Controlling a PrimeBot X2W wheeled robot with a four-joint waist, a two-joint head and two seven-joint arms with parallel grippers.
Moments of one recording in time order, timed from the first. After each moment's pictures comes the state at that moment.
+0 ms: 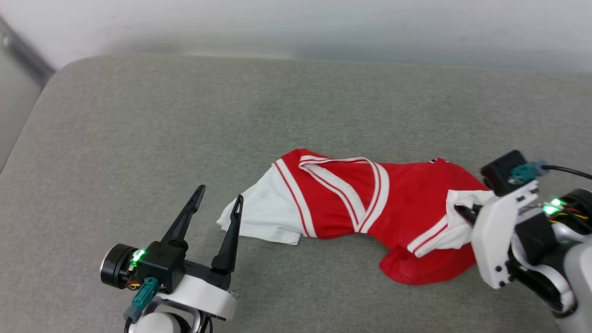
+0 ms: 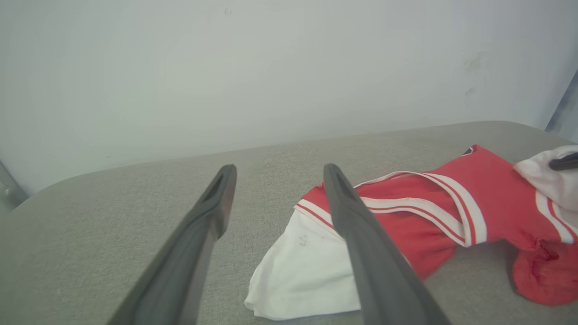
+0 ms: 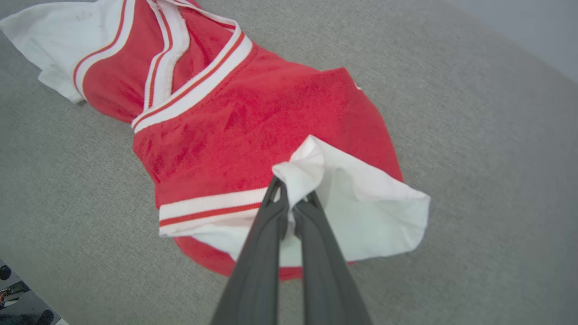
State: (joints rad) left arm -0.09 0.12 -0.16 0.03 -0.09 -0.13 -0.26; right arm -0.31 -0.42 0.28 -0.08 0.40 0.13 0.82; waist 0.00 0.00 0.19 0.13
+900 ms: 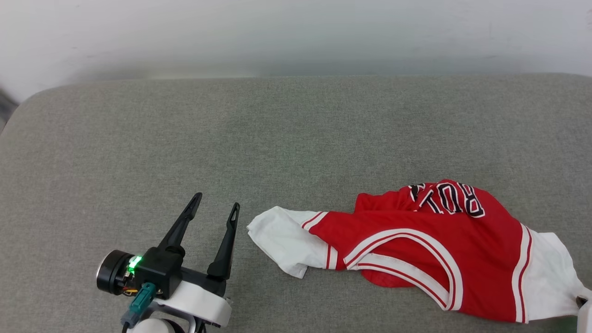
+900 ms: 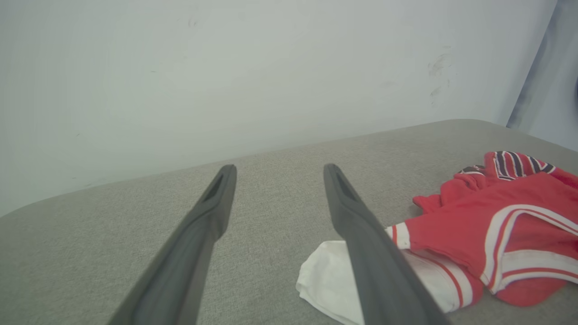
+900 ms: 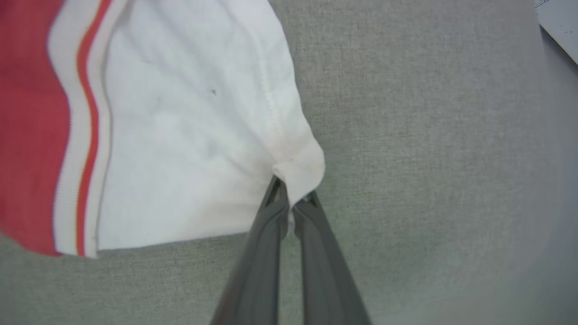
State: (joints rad) left arm -0.06 0.14 -0.16 0.03 -0.09 -0.13 -0.26; right arm 0.06 -0.38 -0.22 0.15 0.26 0.13 0.60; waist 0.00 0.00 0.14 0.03
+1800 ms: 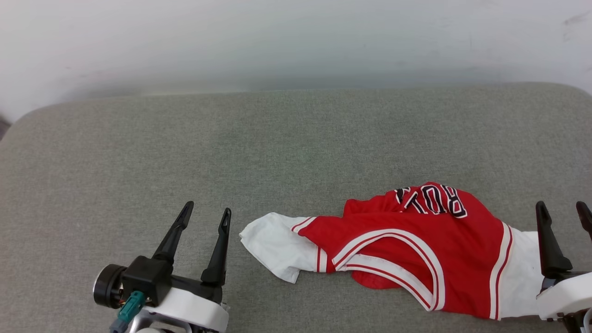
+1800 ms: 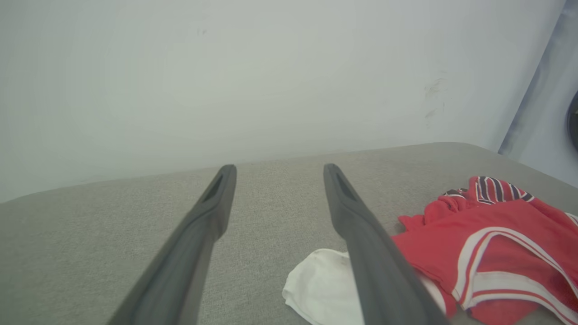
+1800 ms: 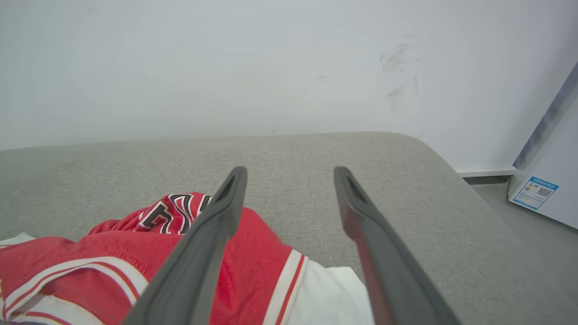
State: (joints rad) left arm -0.02 0.12 -0.13 0.02 -0.14 -0.13 -0.26; right arm 0.03 -0.20 -0.20 -0.09 0.25 0.13 0.03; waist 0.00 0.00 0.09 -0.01
